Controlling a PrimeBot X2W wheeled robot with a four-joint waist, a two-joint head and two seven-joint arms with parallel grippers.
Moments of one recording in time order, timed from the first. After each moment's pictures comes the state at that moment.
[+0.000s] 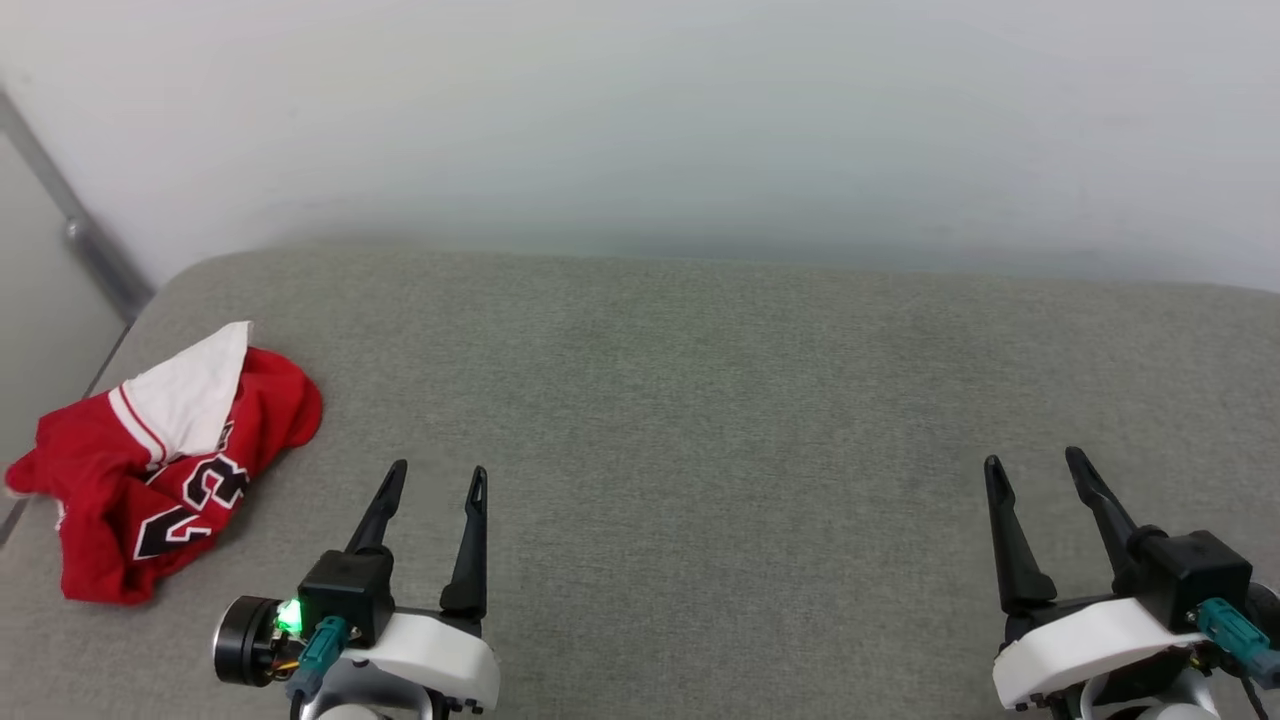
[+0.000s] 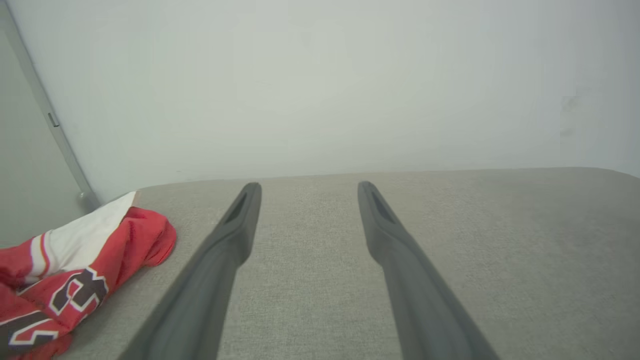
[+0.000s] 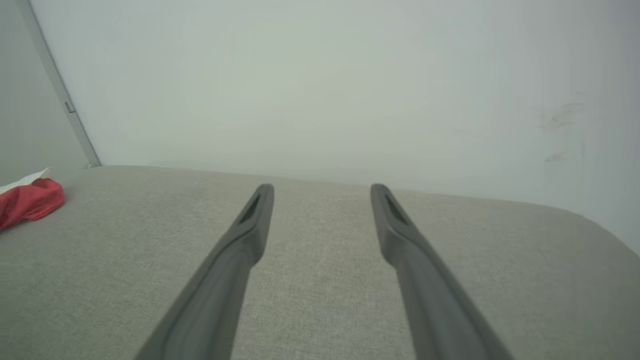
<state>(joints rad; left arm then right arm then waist) -0.06 0.06 -0.10 0.17 -0.06 -0.04 -0.26 0.00 -0.05 -0.03 0.03 0.08 0.13 -0.12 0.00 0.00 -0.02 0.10</state>
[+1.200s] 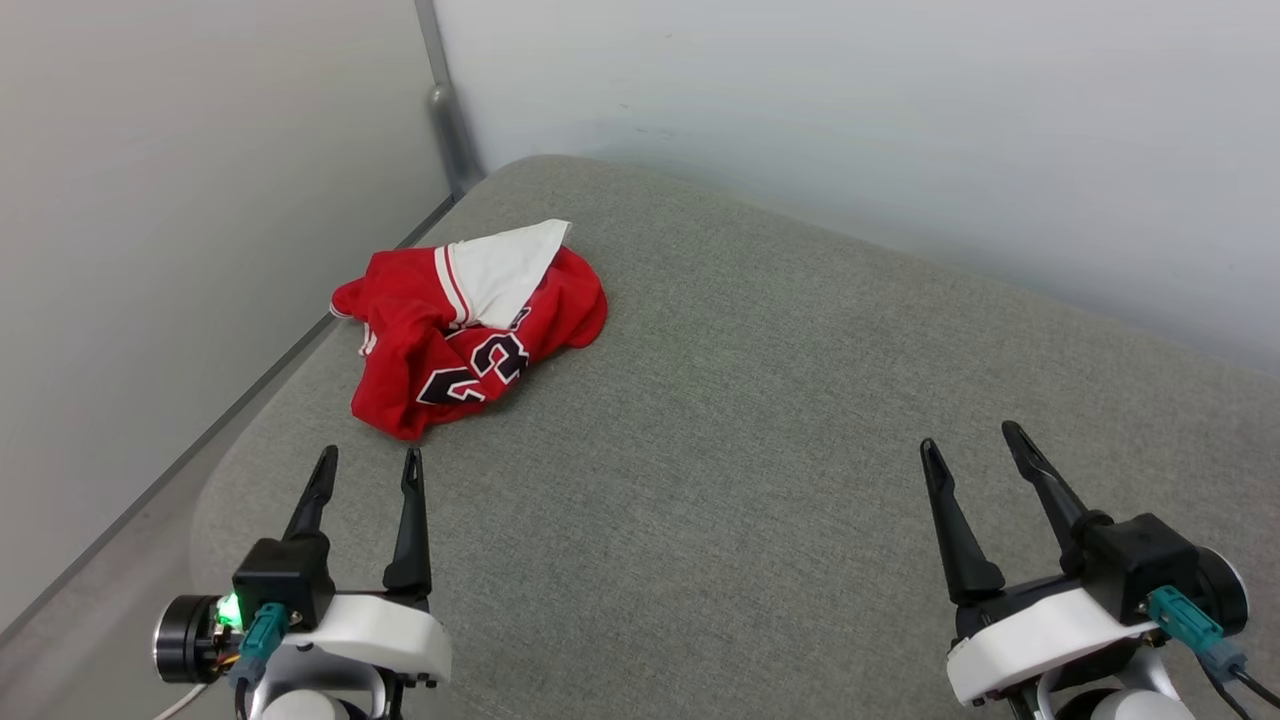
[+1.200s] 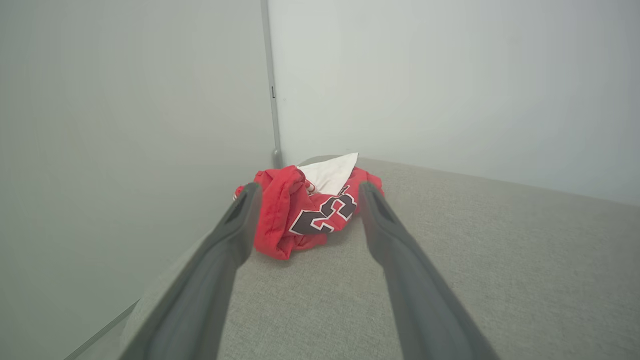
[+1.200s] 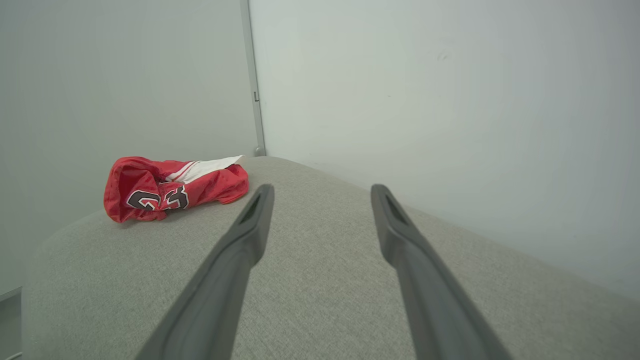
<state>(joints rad) -0.07 0.06 0.00 0.16 -0.06 -0.03 -0.26 -0.01 -0.05 0.07 -0.04 0.07 0.13 -0.10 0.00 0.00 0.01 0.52</state>
